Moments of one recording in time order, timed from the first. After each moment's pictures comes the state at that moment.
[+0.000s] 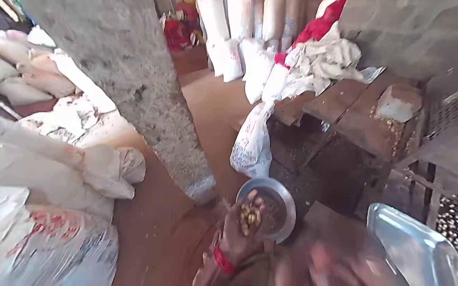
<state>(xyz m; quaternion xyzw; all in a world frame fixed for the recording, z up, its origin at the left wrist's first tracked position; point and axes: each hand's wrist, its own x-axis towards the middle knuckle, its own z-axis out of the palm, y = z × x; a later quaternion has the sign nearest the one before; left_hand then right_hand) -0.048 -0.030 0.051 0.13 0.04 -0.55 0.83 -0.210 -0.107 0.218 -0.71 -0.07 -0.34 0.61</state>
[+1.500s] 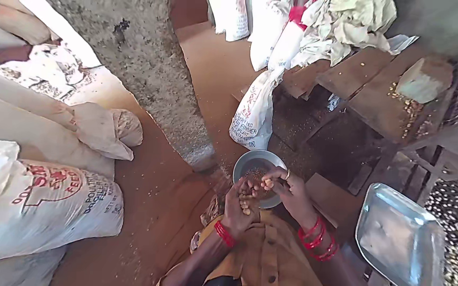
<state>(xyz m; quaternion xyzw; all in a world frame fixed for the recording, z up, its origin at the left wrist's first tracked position) -0.057 -0.020 0.045 0.22 0.14 -0.53 0.81 -0.148 -0.141 0.063 -0.73 0.11 -0.31 0.60</state>
